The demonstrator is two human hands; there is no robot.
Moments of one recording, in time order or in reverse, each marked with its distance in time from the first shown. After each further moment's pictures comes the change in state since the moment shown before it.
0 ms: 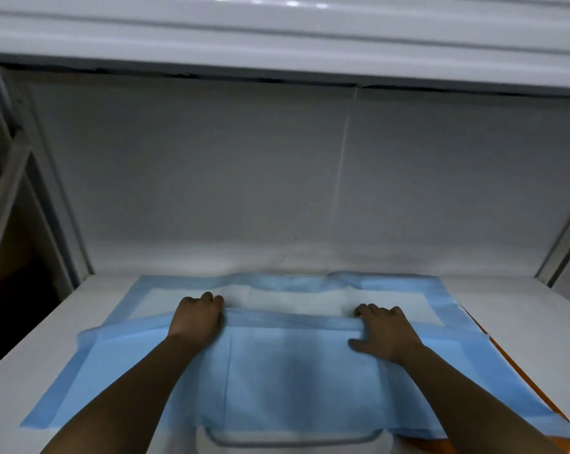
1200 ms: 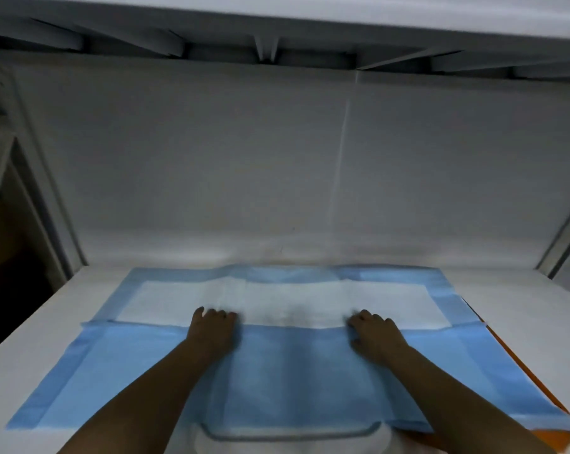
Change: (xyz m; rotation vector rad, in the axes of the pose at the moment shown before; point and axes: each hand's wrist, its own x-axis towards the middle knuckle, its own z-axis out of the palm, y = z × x) left_hand -0.001 0.033 0.027 -0.031 -0.387 0.067; right_hand 0.001 -0.019 0.023 0.016 -0.193 0.068
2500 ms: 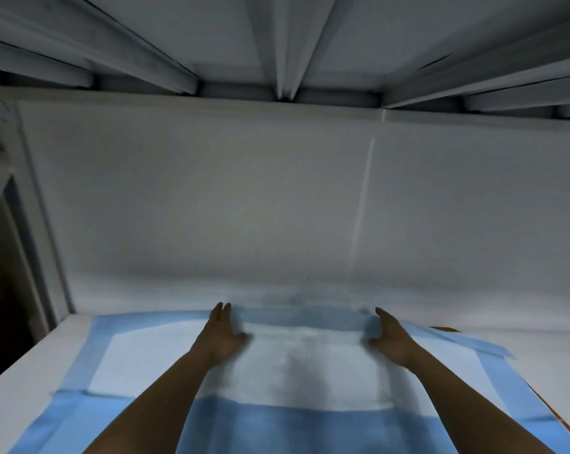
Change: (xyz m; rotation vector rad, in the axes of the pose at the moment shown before) left_hand 0.113 -0.041 -0.026 -0.843 0.198 -0.138; right_hand 0.120 0.020 -0.051 0.935 0.162 0.146
